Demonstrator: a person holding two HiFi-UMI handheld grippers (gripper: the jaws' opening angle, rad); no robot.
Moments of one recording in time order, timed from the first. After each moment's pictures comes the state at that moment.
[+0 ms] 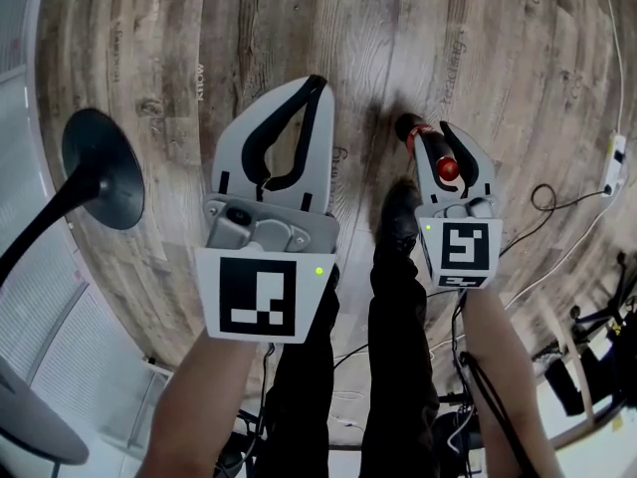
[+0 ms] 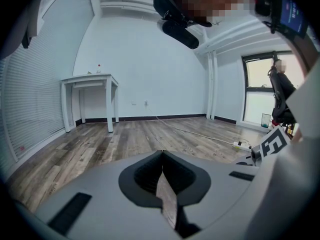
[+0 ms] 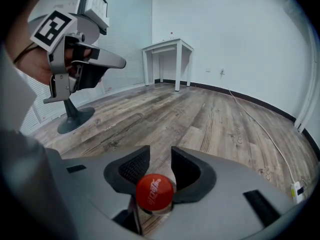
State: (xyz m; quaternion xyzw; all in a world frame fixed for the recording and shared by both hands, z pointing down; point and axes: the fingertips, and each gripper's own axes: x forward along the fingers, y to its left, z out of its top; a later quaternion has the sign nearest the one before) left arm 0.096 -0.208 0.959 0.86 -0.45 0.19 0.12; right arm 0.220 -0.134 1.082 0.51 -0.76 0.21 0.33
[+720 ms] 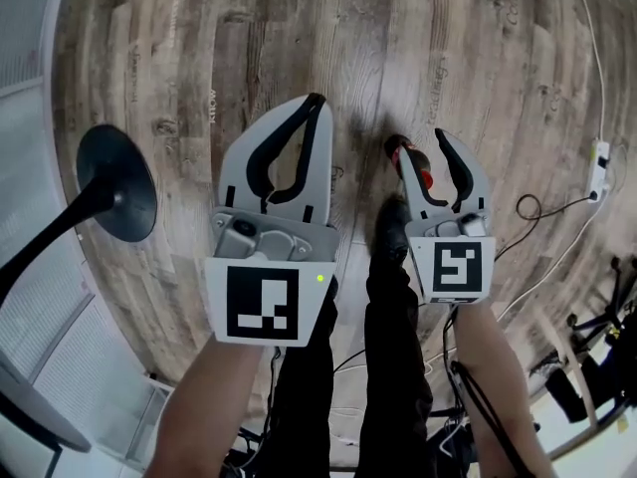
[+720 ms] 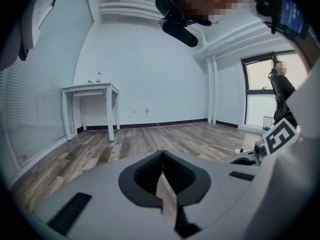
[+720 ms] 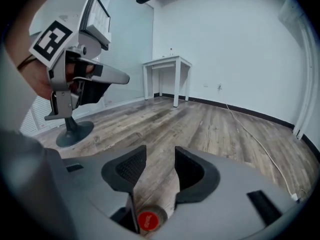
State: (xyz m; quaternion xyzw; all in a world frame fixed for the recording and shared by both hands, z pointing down) left arm 0.104 -0.218 0.899 0.86 -0.46 0.17 0.10; right arm 0.212 -0.166 0.995 0.53 -0.79 0.15 0.26
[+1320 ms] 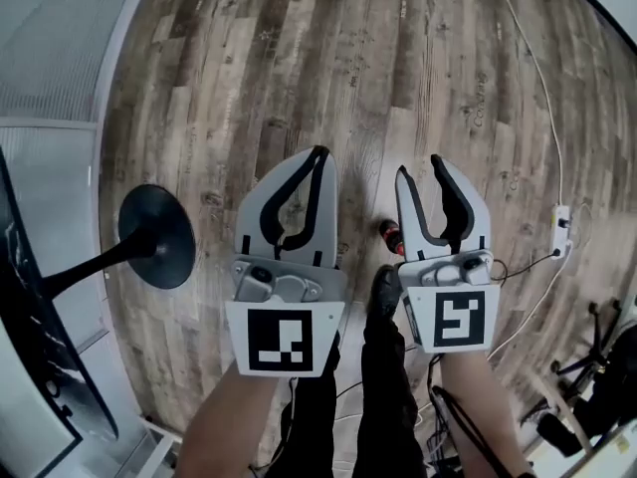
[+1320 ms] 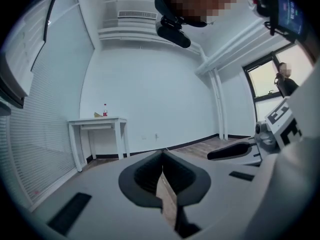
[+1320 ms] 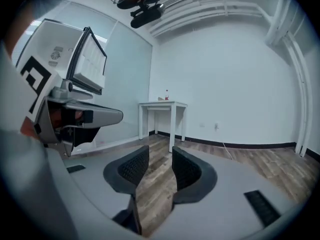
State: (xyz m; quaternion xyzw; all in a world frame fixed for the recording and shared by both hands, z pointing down) left arm 0.085 -0.291 0.675 0.85 -0.52 0.10 0.01; right arm 0.182 -0.282 0.713 0.58 -0.81 0.05 0.10
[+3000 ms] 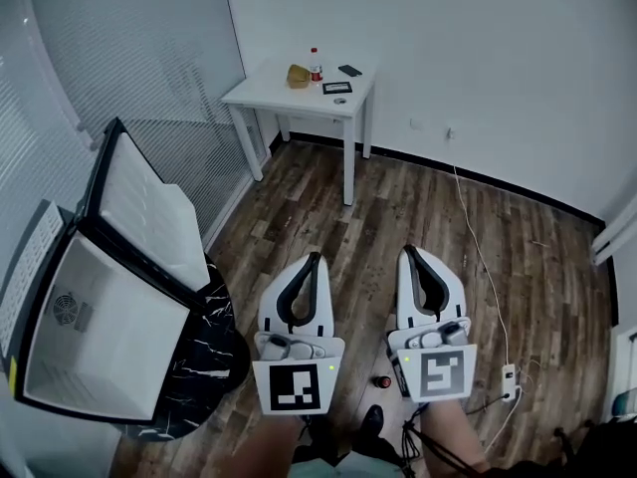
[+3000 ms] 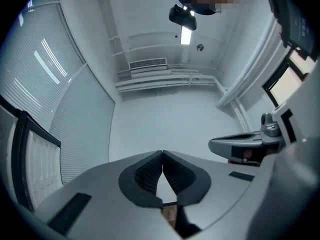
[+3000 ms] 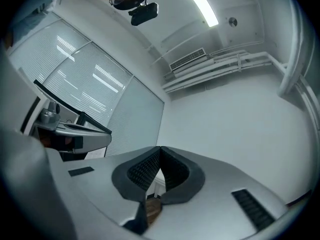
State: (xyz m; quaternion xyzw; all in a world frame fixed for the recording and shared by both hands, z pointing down) left arm -0.015 -0.193 0.096 0.77 -0.62 -0.04 -0.13; right arm 0.098 -0.211 0.095 0.53 -0.83 -0.15 -0.06
